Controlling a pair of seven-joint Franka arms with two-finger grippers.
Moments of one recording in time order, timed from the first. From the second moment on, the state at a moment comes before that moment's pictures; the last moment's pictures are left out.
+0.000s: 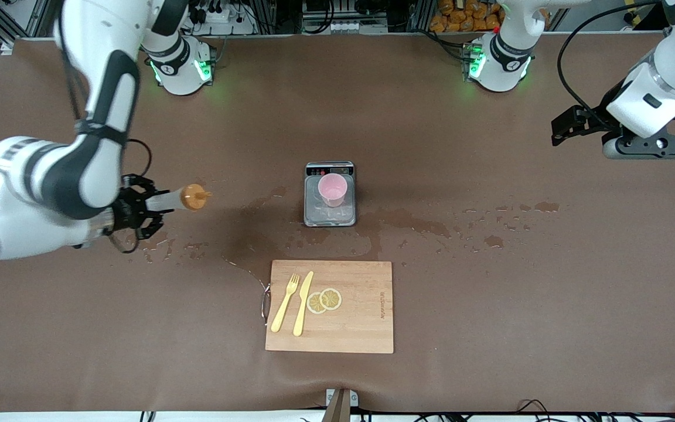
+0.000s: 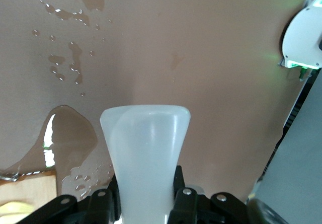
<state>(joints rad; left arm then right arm) -0.03 -0.06 -0.14 -1.69 -0.04 1.55 -0.14 0.79 0.80 -1.18 -1.39 0.93 1.13 1.11</state>
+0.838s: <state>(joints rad) -0.02 -0.06 -0.13 -1.69 -0.04 1.59 -0.15 0.00 0.81 -0.64 -1.40 1.05 1.11 0.74</state>
